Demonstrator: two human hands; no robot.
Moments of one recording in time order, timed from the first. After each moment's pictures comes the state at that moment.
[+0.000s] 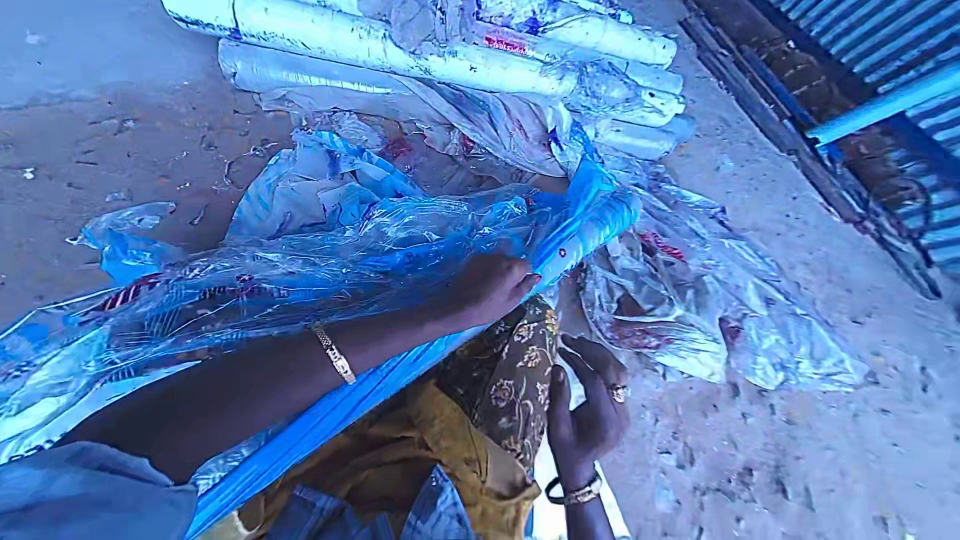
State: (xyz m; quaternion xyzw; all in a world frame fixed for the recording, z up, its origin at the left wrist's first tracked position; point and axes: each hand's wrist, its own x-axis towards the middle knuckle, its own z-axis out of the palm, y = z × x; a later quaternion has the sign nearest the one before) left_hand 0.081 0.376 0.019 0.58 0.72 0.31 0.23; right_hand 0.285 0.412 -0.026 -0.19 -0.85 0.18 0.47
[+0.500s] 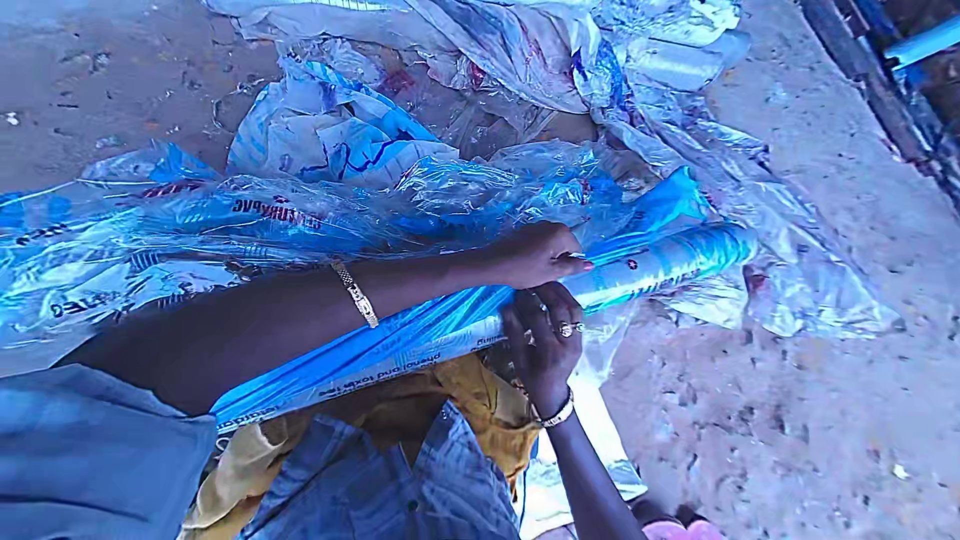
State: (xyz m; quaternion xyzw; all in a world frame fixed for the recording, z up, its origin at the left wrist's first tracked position) left_hand 0.106 0.388 0.010 0.66 0.57 0.35 0.34; right_hand 0.275 0.389 -0.059 -0.15 -0.89 0.12 0.42
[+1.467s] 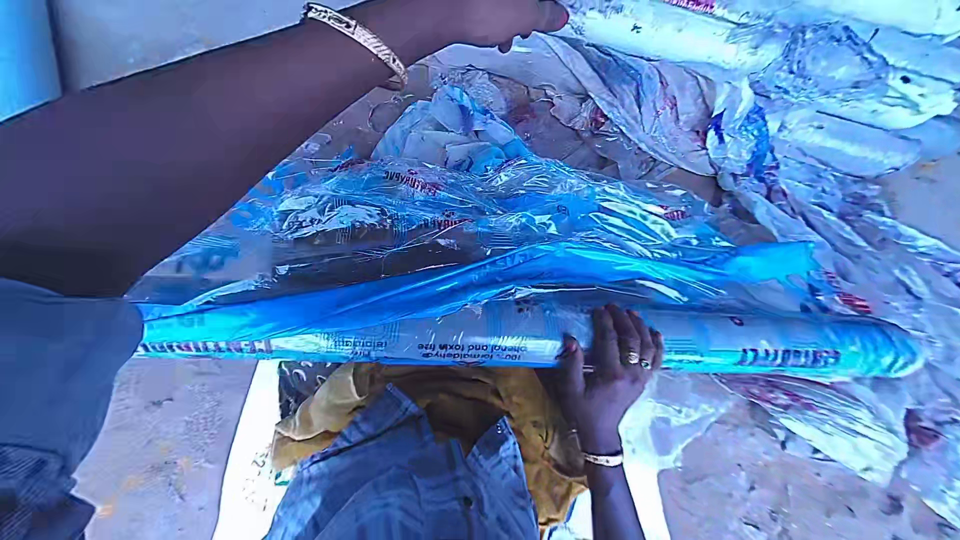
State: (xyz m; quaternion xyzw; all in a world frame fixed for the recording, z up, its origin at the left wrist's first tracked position) left_hand -0.099 0.280 0.138 0.41 0.87 0.25 0.06; right_hand 0.255 0.380 -0.062 -0.18 -0.93 0.11 0.31
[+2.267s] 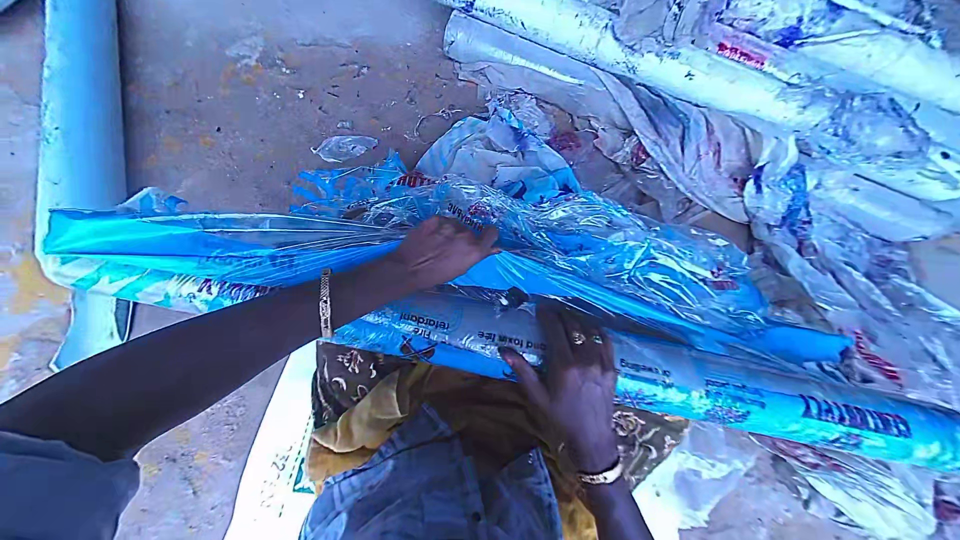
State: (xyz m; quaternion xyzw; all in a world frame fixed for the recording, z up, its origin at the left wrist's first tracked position) left_hand -0.005 0.133 -0.013 0.53 0.83 0.12 -0.14; right_hand 0.188 0.302 -0.026 -0.03 -0.97 0.11 0.20
